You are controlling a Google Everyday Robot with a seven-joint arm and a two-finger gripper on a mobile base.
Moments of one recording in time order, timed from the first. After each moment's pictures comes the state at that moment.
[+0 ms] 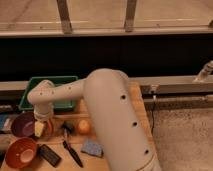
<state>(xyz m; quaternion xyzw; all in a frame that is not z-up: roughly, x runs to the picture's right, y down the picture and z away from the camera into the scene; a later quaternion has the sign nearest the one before) -0.351 0.207 0.815 -0.41 -0.07 0.14 0.90</state>
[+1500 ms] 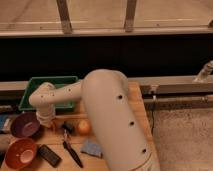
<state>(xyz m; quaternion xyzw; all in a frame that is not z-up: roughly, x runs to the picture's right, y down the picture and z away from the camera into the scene) -0.336 0.218 0.826 -0.41 -0.04 0.16 0.90</state>
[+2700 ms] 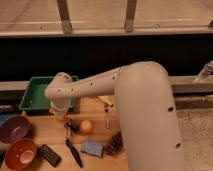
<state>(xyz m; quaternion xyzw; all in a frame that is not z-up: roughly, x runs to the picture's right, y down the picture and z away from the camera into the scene) -0.233 0.129 0.781 -0.31 -0.04 0.25 0.92</state>
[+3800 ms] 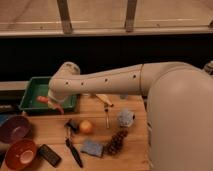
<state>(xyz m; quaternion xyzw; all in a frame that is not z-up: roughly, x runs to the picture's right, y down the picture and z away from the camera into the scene) -0.271 0.071 0.713 -0.27 -0.22 0.21 0.91</state>
